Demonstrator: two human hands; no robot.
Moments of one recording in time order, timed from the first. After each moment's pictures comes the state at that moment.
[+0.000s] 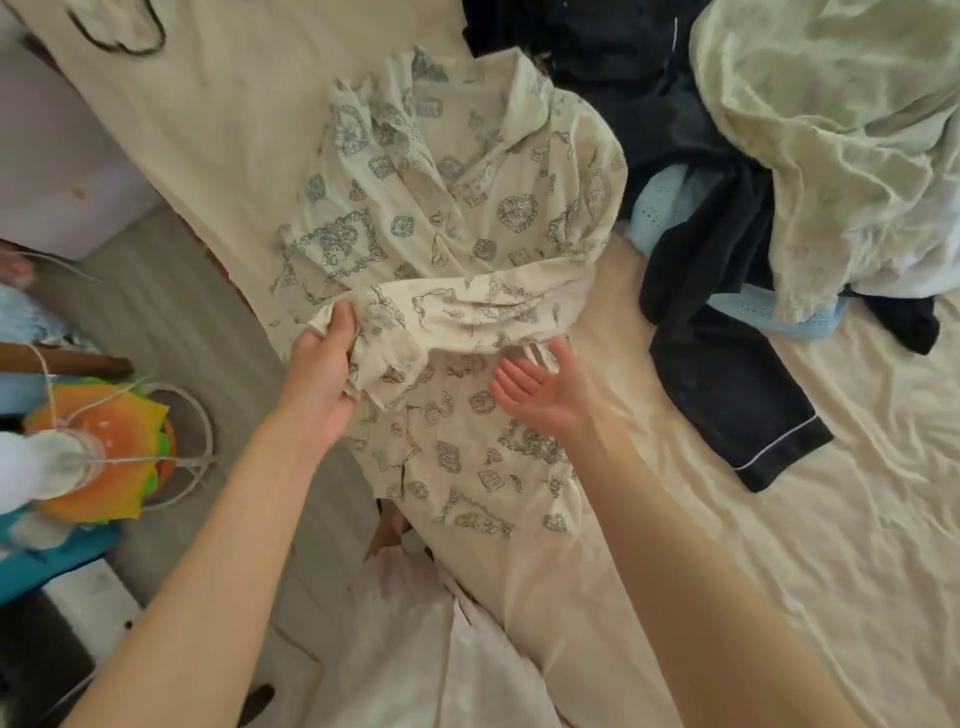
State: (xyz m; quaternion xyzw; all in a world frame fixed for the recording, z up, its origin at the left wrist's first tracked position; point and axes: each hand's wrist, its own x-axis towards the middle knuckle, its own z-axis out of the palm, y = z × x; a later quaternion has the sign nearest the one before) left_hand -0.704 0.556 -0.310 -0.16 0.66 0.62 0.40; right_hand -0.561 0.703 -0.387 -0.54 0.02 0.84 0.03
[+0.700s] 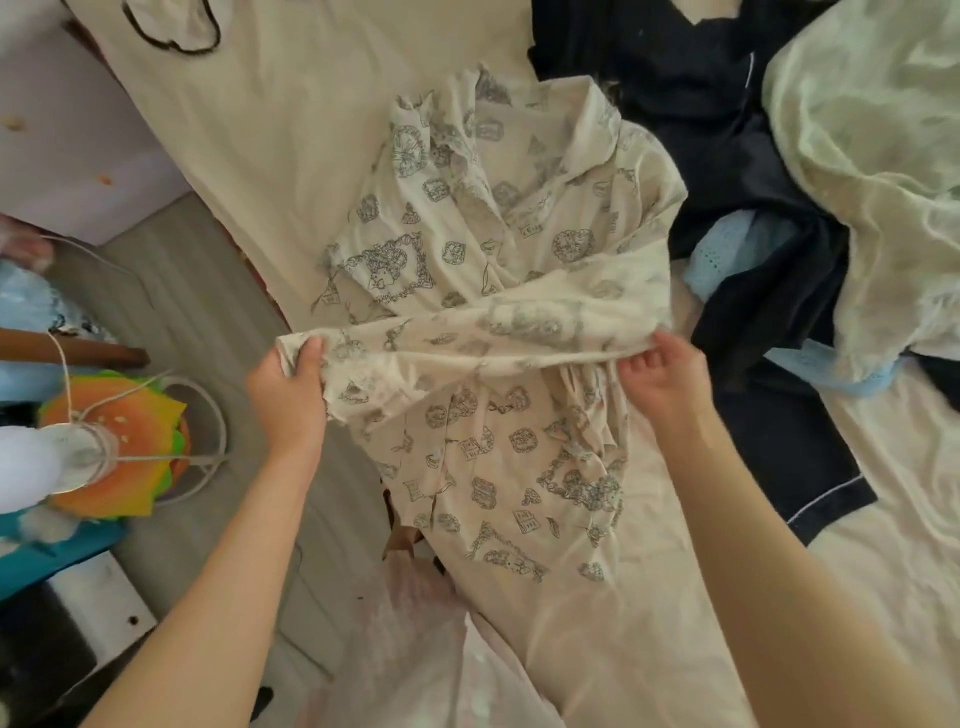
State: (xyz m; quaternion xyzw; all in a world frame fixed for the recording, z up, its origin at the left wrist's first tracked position) left_hand -0.763 0.504 -0.368 -0.11 0.87 0.45 0.14; right_hand -0.595 0.769 -0.377 -0.60 -0.04 0.77 0.23
